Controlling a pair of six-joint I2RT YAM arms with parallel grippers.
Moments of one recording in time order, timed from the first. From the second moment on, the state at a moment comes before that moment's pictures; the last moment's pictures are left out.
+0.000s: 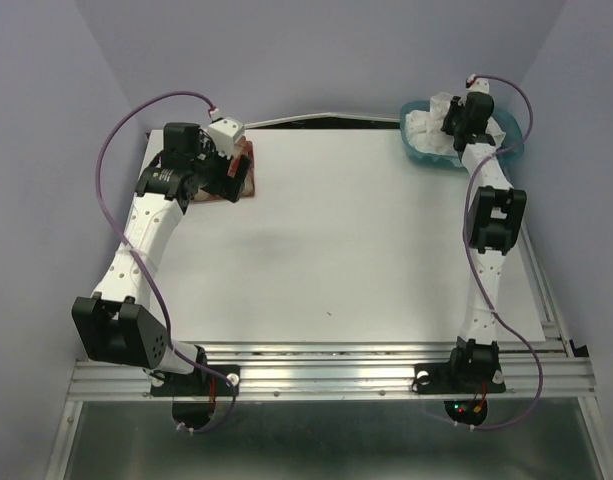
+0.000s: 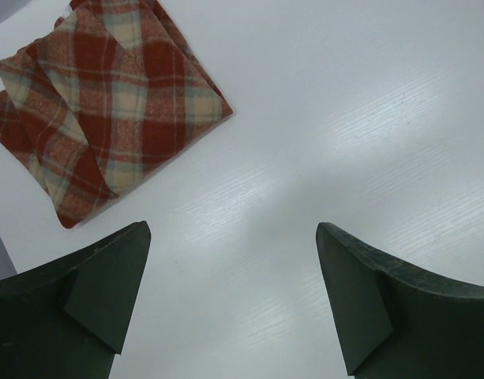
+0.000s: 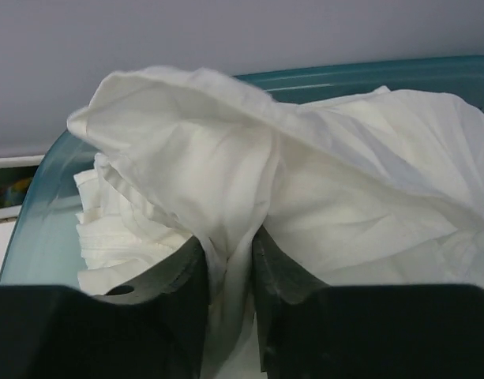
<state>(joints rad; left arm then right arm) -0.16 1.41 1.43 -0.66 0.21 0.29 -0.12 2.56 2.33 -0.06 -0.01 0.11</state>
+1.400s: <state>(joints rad) -0.16 1.30 1.19 -0.58 0.42 0.26 -0.09 1.88 1.63 -0.77 -1.23 -0.34</state>
